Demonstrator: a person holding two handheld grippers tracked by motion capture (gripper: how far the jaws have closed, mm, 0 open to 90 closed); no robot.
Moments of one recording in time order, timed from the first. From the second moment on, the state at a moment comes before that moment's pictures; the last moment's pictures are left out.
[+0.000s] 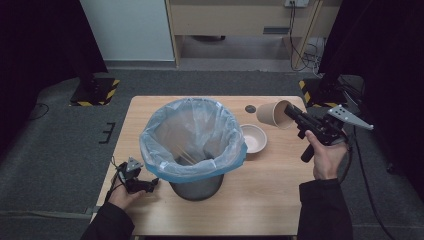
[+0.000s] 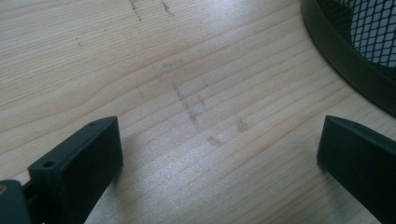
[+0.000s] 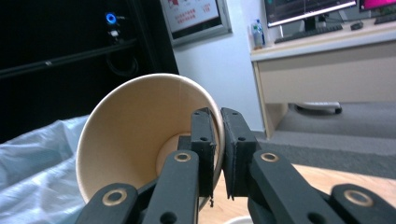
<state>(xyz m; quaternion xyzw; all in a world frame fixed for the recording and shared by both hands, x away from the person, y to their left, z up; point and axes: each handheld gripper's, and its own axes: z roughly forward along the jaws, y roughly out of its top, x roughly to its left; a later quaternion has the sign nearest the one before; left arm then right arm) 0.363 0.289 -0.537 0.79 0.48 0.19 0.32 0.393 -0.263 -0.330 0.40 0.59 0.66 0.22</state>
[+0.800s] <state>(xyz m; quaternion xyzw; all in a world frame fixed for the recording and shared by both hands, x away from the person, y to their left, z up) 0.363 0.289 -0.537 0.79 0.48 0.19 0.32 0.363 -0.252 -0.290 0.33 0.57 0.72 0.21</state>
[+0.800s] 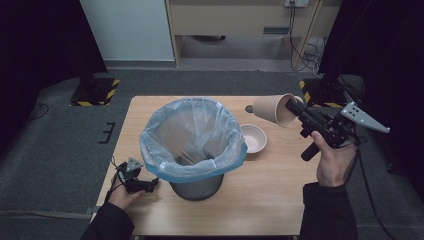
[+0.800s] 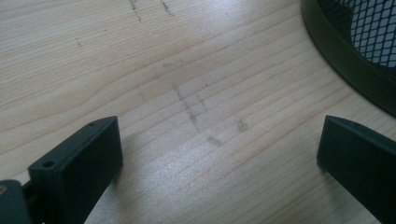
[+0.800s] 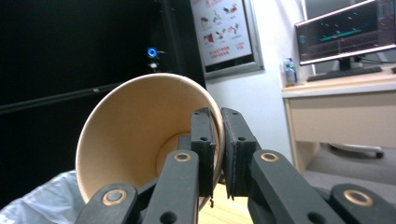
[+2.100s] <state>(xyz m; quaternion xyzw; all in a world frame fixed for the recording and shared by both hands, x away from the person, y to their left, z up) 0.363 0.289 -0.537 0.79 0.48 0.19 0.32 0.364 -0.173 -0.254 0.25 0.60 0.75 0.16</state>
